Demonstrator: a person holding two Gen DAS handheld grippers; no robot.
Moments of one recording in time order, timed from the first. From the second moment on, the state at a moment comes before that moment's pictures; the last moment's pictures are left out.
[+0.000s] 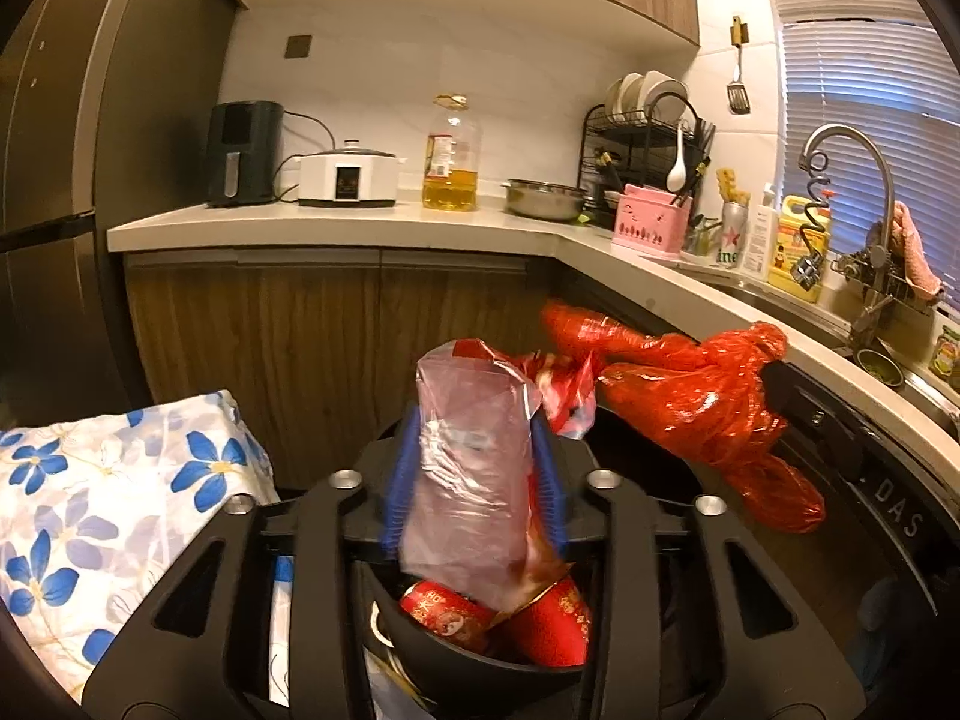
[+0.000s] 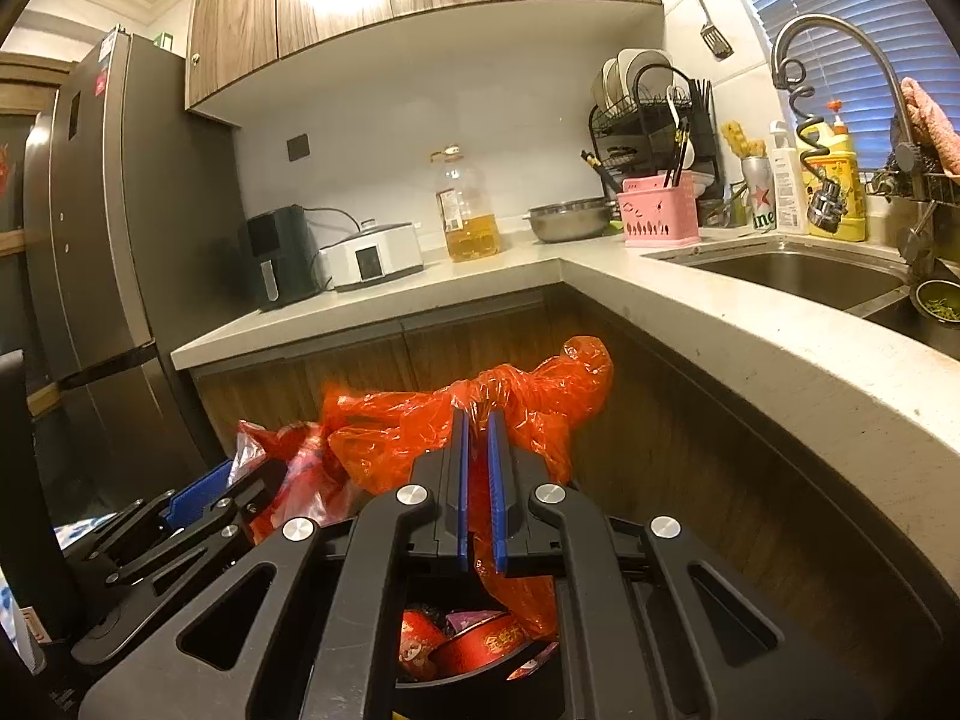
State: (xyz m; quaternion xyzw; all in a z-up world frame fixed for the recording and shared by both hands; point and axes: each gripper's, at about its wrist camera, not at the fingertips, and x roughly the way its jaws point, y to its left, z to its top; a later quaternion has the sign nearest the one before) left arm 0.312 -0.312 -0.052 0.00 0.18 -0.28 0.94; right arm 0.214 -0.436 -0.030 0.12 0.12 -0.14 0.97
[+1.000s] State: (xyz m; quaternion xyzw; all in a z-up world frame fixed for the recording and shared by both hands) left arm 0.241 -0.186 -0.039 0.00 0.20 -0.15 0.97; right arm 0.172 -0.378 -0.026 0.07 0.20 -0.11 0.97
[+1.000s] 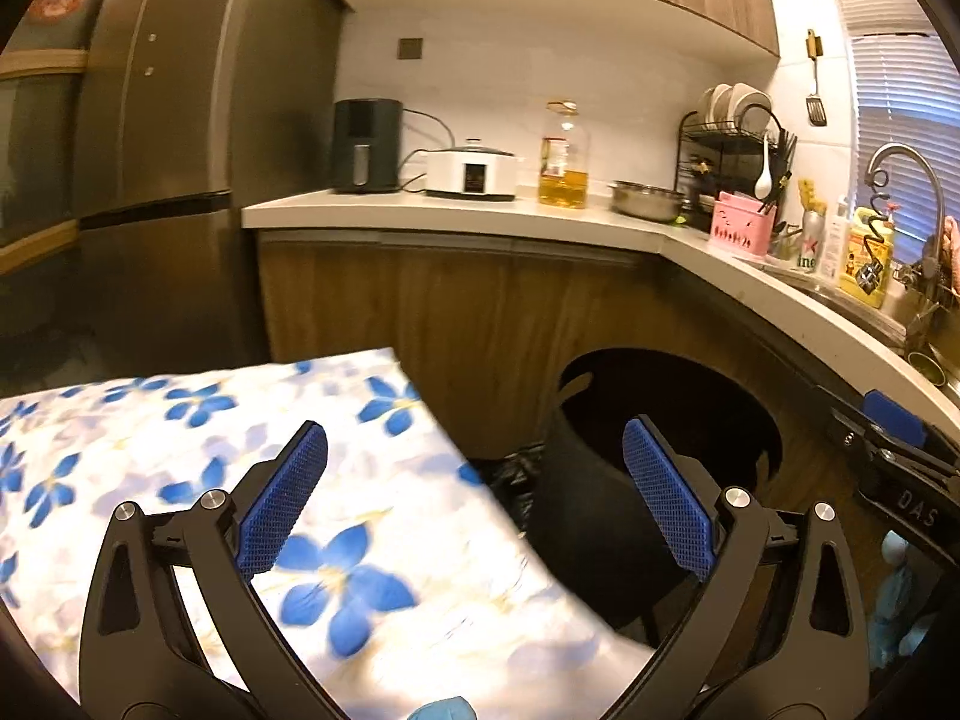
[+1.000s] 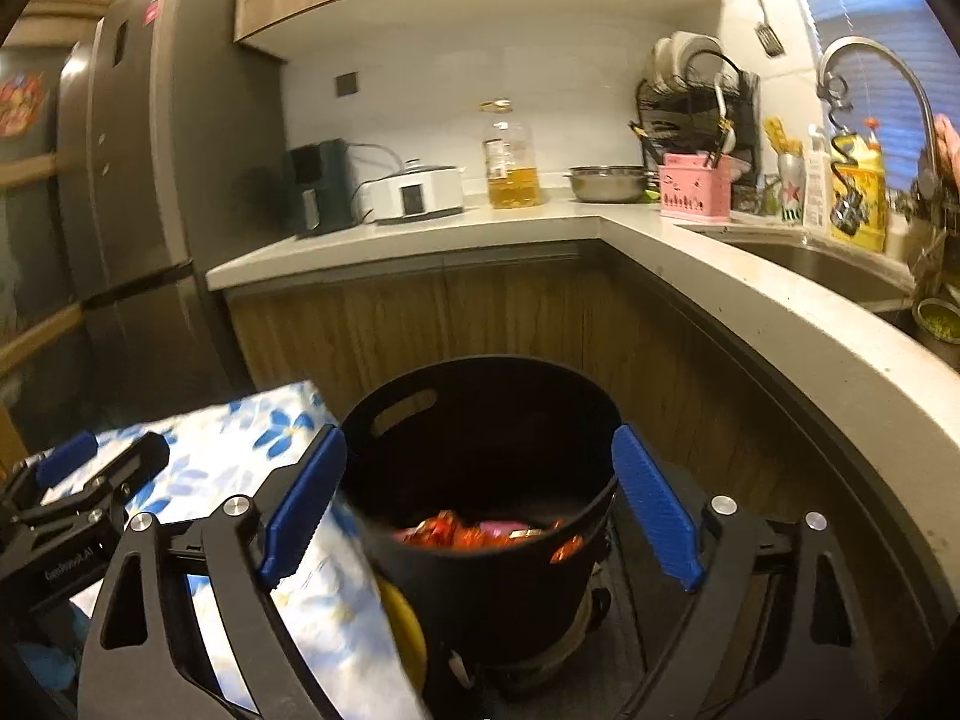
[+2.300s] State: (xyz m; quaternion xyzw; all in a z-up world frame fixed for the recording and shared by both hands) left arm 0.050 -0.041 -0.015 -0.03 0.18 -0.10 0.98; right arm -0.001 -0.232 0.008 0.01 0.19 -0.10 0.98
